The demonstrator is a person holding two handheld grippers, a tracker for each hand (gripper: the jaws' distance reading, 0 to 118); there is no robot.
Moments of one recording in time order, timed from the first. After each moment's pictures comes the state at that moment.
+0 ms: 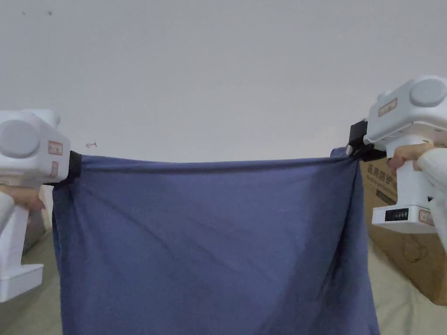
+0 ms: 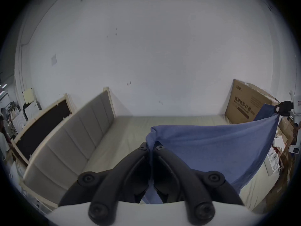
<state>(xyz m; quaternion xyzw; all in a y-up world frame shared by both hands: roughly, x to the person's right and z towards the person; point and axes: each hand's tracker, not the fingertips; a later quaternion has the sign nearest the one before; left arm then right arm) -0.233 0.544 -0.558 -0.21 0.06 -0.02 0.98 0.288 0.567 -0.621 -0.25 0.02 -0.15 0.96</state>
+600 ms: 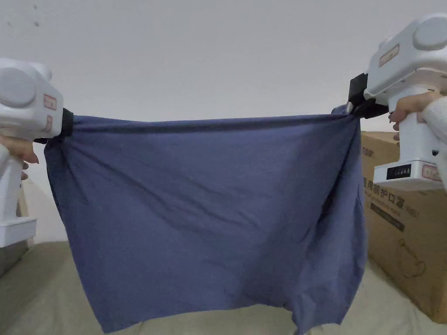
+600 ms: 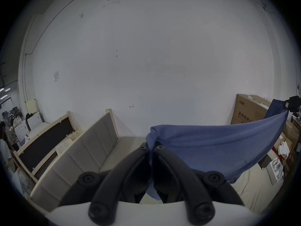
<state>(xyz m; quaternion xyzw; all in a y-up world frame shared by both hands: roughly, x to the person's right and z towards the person) -0.231 0.585 -0.609 -0.16 0.07 -0.04 0.98 0.274 0.630 -0.634 -0.20 0.00 -0.11 0.97</state>
